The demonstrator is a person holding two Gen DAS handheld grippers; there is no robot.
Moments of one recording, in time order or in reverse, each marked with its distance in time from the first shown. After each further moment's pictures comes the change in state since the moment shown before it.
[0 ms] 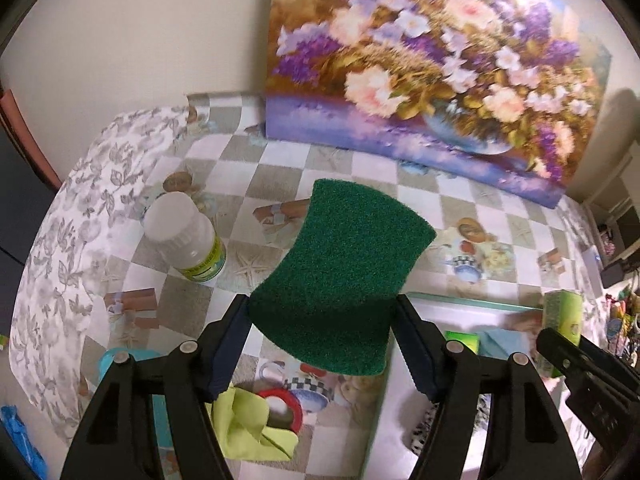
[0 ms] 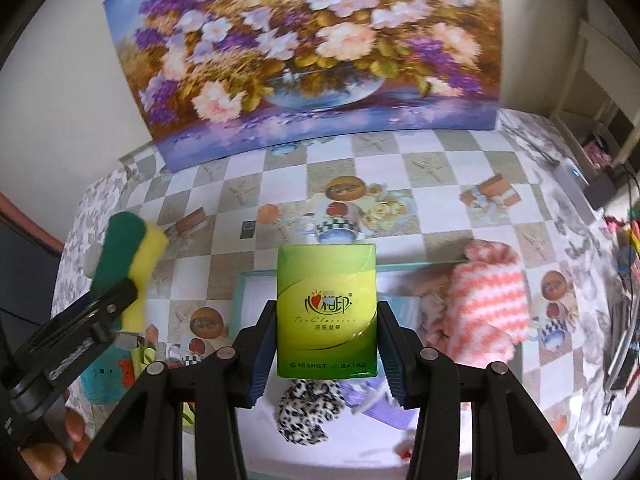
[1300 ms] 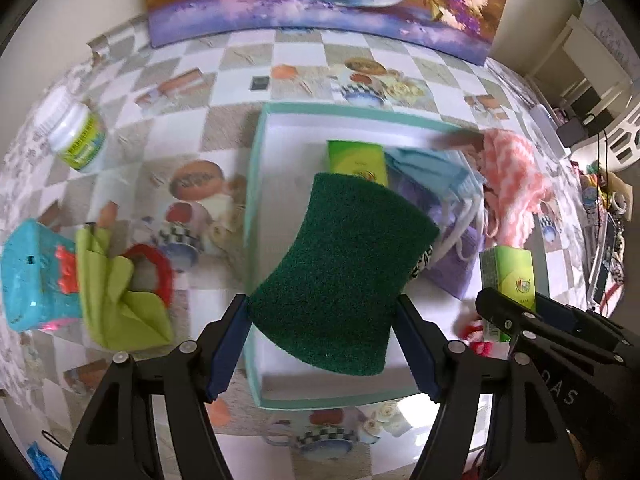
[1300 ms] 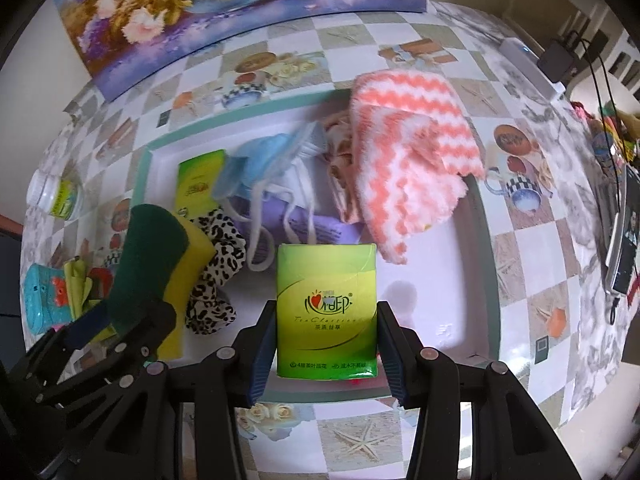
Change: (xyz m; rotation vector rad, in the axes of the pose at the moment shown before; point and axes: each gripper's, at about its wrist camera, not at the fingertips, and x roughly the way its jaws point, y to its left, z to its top) left arm 0.025 -0.082 -0.116 0.199 0.258 -0.144; right arm 0.027 -0.065 -0.102 0.091 0.221 -0.103
